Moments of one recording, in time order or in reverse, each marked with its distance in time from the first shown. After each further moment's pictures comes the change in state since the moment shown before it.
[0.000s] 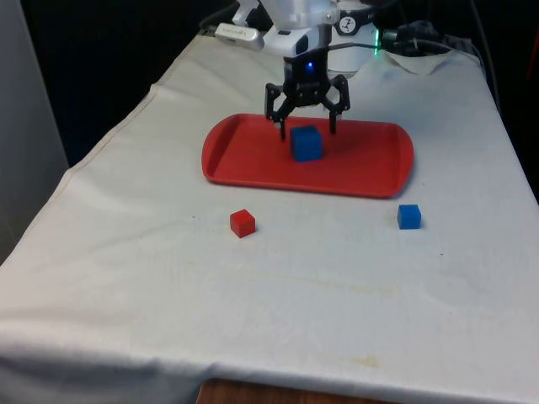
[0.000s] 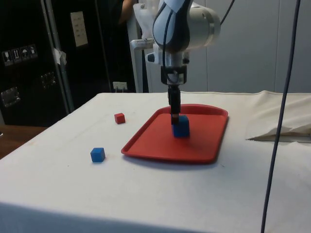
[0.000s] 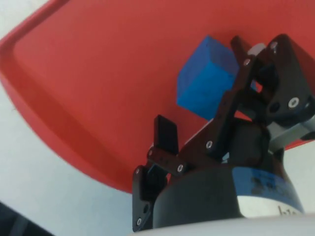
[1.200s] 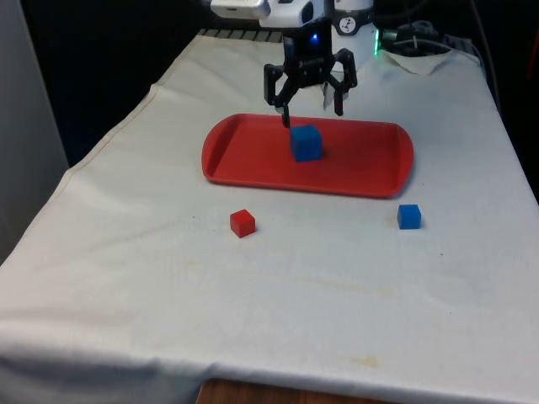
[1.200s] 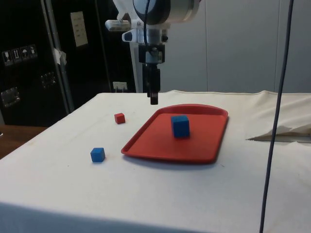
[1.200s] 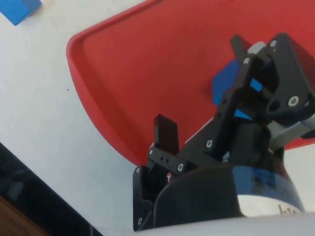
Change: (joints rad) arm 0.000 -0.047 -0.031 0.175 -0.130 -0.202 -0.001
